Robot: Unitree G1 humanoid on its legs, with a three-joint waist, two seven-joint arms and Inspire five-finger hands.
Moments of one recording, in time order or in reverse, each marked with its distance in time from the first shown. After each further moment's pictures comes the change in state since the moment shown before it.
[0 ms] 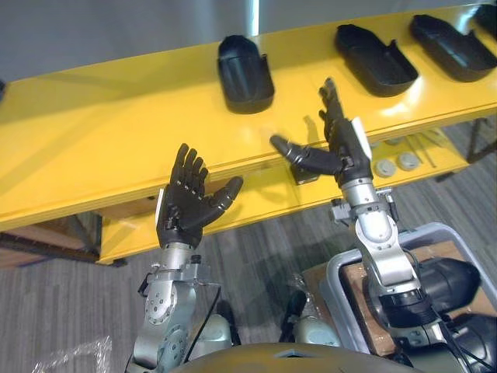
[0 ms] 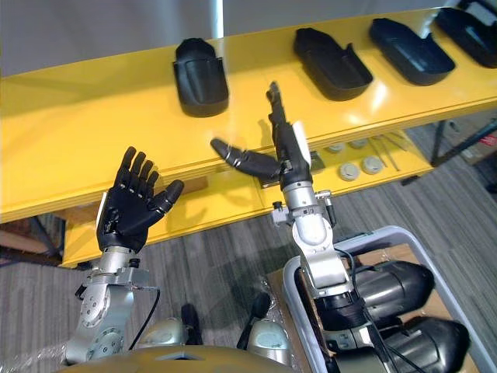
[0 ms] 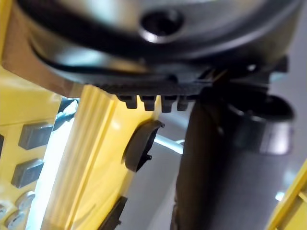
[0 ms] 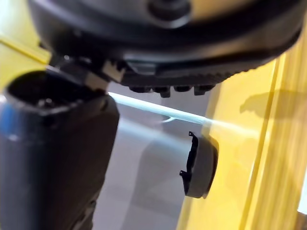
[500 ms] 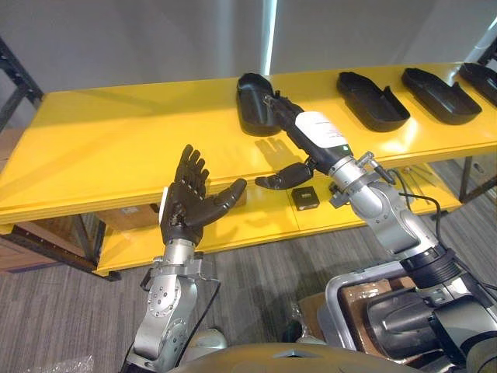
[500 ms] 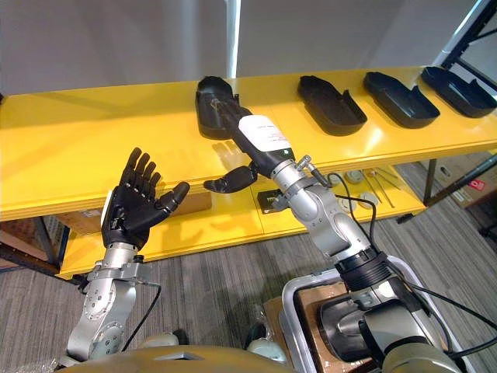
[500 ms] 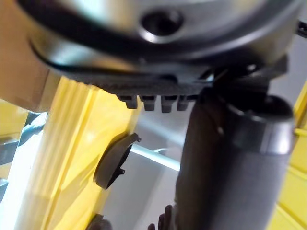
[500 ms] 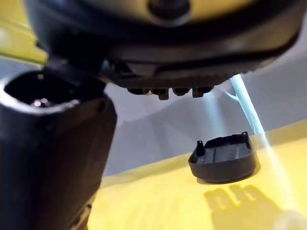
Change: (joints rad) left arm -0.007 0.037 -0.006 0.069 0.036 0.007 0.044; right arm -0.292 -0.298 0.244 0.166 -0.481 -0.026 0.045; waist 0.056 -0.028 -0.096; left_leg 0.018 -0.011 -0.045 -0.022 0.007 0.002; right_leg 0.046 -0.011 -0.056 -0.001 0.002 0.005
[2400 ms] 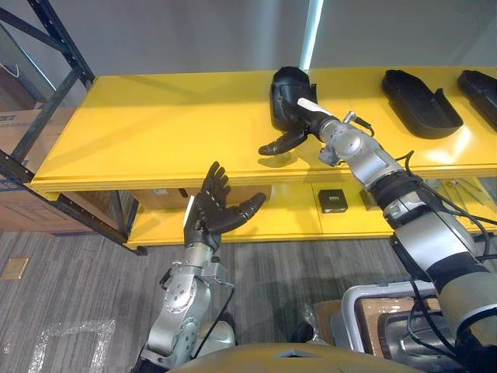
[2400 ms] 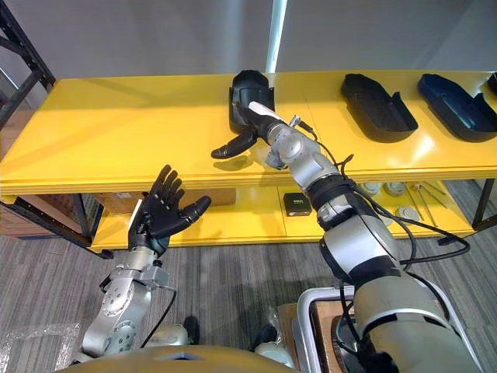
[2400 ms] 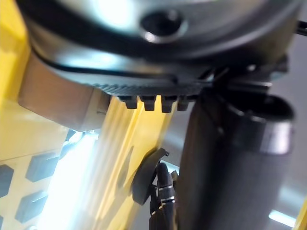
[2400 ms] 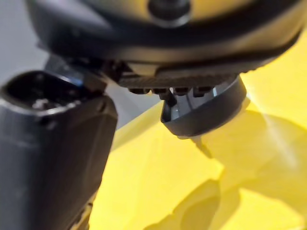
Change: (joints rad) left arm -0.031 -0.047 -0.067 0.076 0.001 0.112 -0.048; right arm -0.588 0.186 0.178 0.846 0.382 0.172 0.204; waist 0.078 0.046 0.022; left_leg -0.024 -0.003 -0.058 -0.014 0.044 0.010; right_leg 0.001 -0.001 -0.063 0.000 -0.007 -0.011
